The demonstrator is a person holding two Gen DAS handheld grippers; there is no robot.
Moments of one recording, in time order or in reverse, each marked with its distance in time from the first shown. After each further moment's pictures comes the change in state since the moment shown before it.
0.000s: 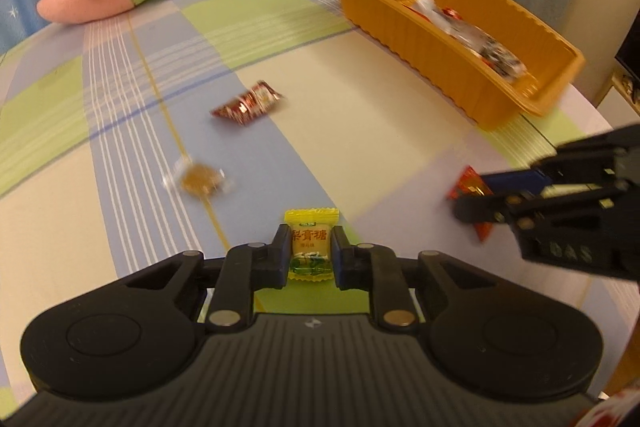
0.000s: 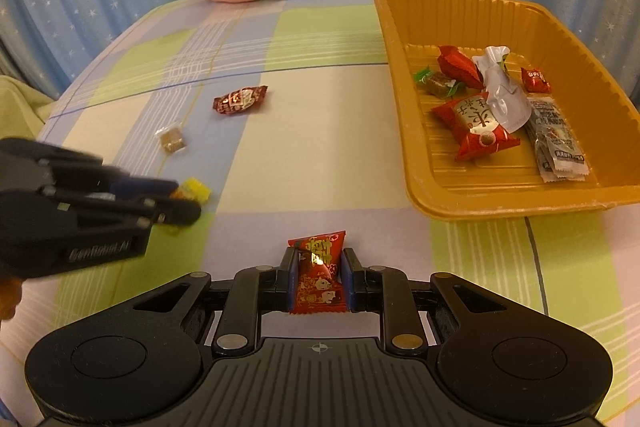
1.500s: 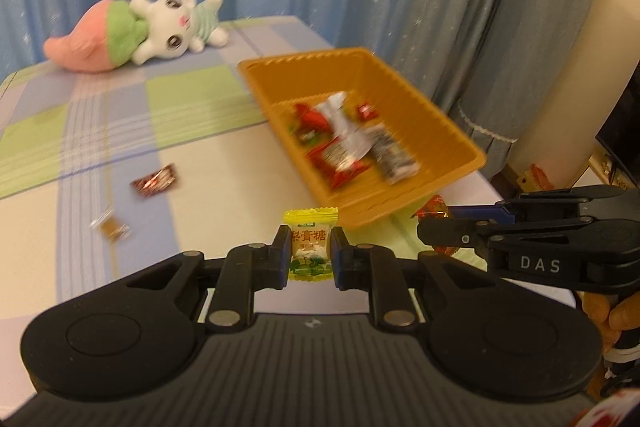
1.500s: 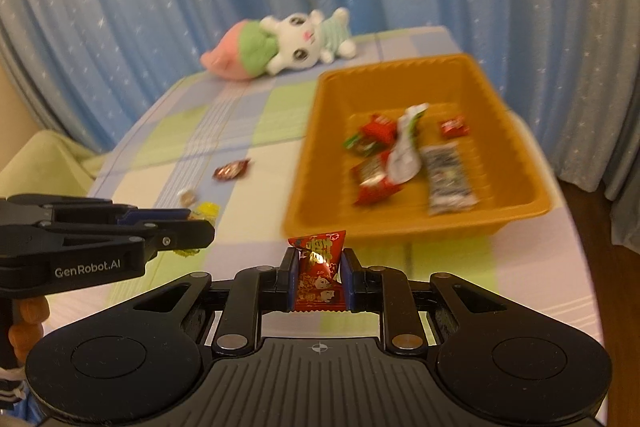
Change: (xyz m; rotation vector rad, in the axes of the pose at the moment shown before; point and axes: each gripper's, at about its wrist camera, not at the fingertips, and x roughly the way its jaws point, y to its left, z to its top) left arm -0.070 -0.119 0.052 -0.133 -0.178 -0.013; right arm -0.115 -0.102 0.001 0.059 -0.154 0.140
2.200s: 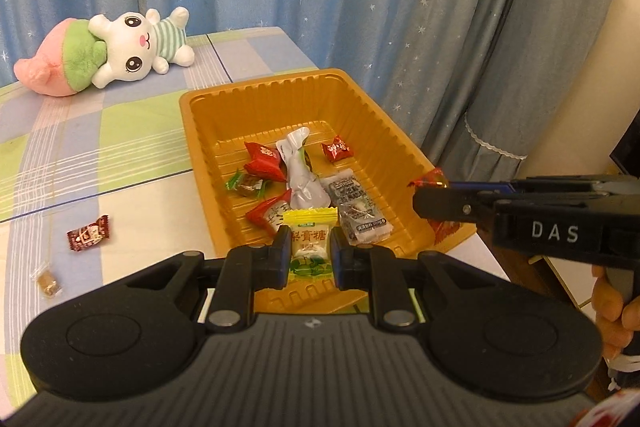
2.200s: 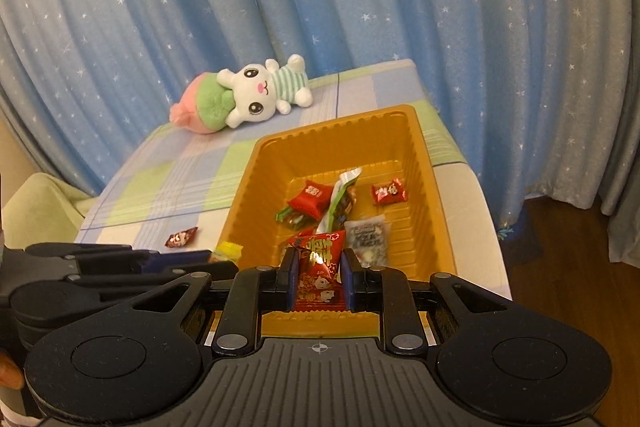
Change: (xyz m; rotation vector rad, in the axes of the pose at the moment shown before) left arm 0.070 -0.057 0.048 -0.017 -0.001 0.041; right arm -0.003 -0.086 0.055 0.044 -0.067 0.026
